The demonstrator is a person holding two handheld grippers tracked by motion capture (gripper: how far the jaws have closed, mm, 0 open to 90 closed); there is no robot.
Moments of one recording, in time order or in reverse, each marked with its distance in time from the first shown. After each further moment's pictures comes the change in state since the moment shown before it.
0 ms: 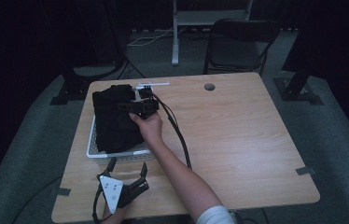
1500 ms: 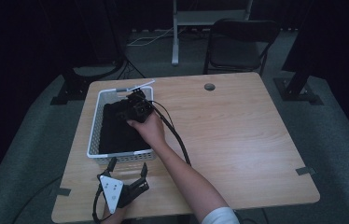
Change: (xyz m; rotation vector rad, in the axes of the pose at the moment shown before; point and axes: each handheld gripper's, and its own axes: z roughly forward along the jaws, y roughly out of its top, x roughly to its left) left arm 0.000 0.000 0.000 0.002 -0.008 0.001; right arm 0.011 0.000 0.017 0.254 -0.189 -0.156
